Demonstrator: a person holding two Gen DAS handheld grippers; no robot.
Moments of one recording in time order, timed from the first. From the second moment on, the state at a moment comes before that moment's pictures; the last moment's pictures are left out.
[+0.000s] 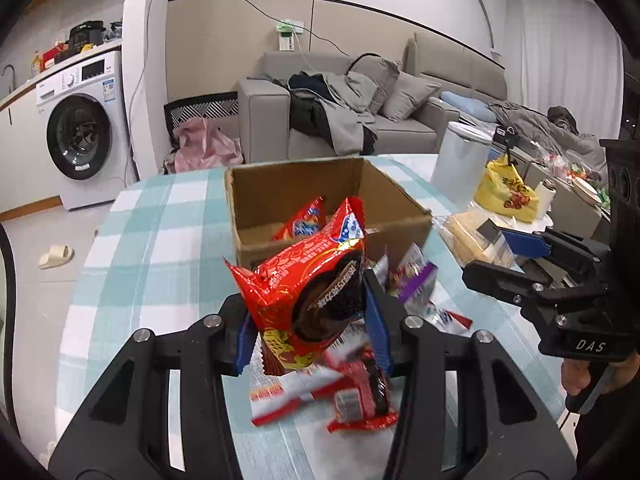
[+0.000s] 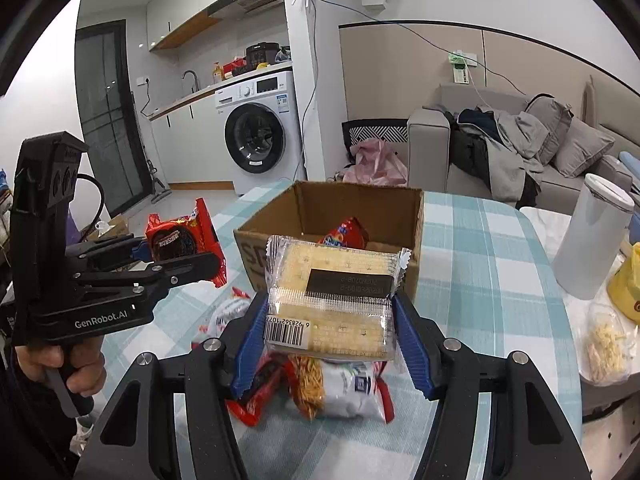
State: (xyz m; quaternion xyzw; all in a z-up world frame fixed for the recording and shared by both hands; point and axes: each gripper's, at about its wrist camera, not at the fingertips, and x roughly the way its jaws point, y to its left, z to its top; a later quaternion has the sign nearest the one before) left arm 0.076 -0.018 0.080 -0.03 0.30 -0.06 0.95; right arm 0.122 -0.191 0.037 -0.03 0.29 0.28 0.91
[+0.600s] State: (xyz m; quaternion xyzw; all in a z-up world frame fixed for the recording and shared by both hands) left arm 0.150 0.005 0.089 -0.04 0.29 -0.04 0.96; right arm 0.178 -0.174 0.047 0.01 0.29 0.28 0.92
